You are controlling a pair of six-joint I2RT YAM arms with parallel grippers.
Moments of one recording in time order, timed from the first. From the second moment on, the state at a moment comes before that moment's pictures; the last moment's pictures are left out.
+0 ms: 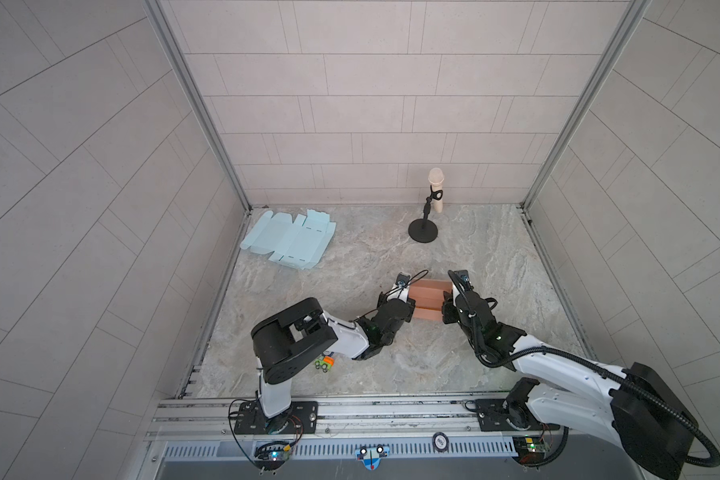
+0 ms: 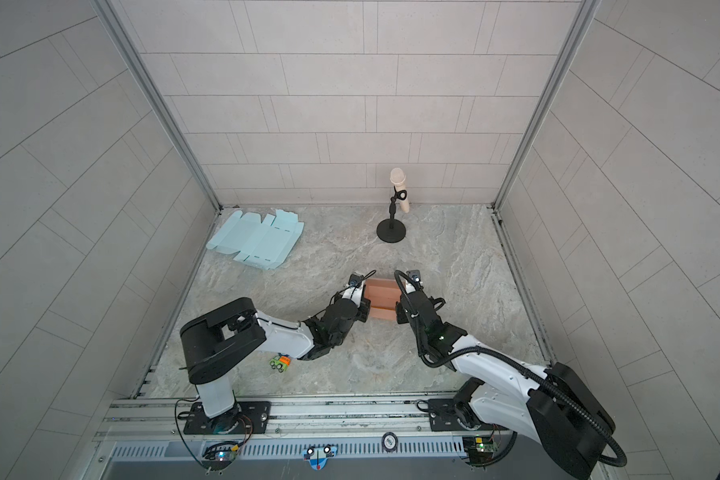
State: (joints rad) left arm -1.03 1.84 0.72 0.78 -0.58 -0.16; right arm 0.64 1.06 0.38 0.13 0.43 0.31
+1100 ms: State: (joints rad) left arm -1.05 1.86 0.75 0.76 -0.56 -0.16; right arm 0.58 0.94 0.76 -0.20 0.43 0.42
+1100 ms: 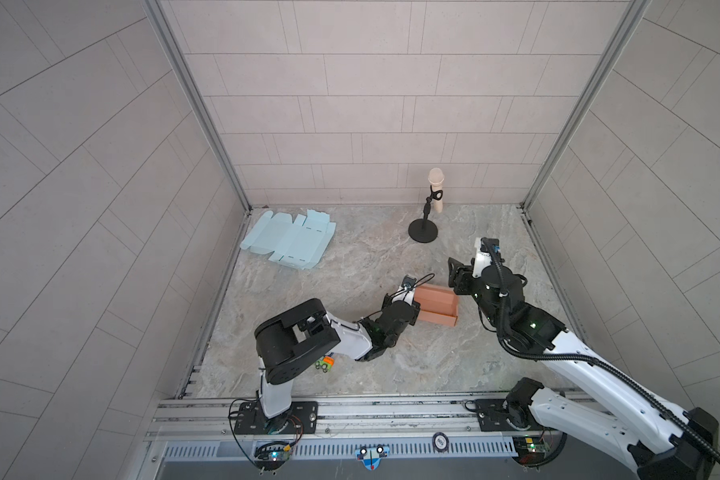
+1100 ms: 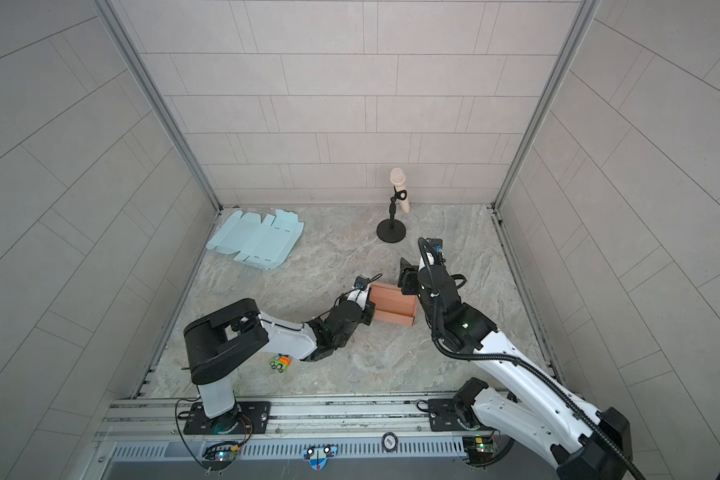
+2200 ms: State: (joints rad) left arm -1.05 1.53 0.63 0.32 -0.30 -0.34; right arm 0.54 1.23 0.59 -0.08 0.29 0.61
